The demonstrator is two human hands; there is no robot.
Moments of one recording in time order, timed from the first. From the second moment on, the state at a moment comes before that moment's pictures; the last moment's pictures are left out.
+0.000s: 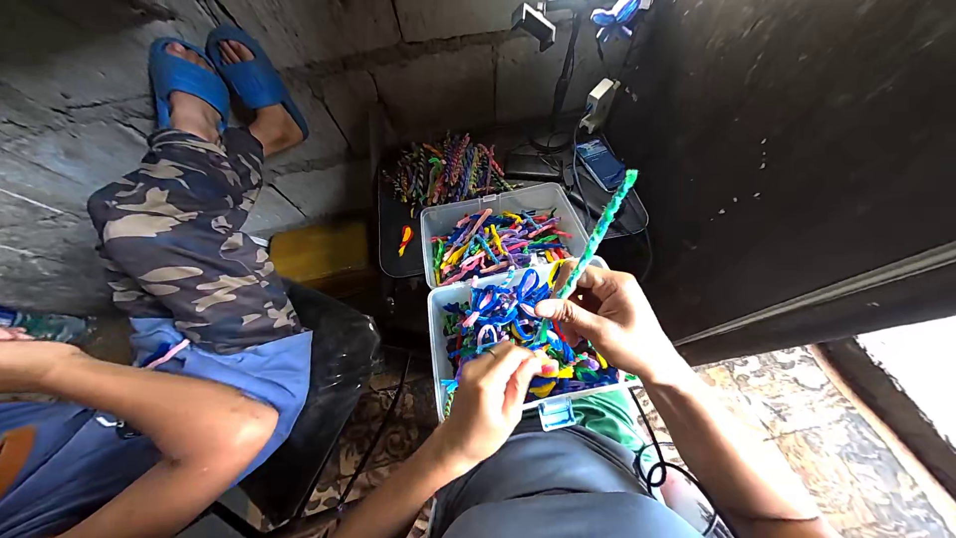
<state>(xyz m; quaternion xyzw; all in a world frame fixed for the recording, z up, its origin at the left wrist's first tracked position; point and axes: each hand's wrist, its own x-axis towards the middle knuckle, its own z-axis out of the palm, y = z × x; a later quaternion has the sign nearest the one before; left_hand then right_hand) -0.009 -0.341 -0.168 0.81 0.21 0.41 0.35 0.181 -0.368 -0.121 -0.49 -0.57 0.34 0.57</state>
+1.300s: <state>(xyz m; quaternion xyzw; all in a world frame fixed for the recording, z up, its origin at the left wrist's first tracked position) 0.078 -0.095 -0.094 0.90 0.43 0.05 0.09 0.241 -0.379 -0.149 -0.62 -0.49 0.30 0.53</state>
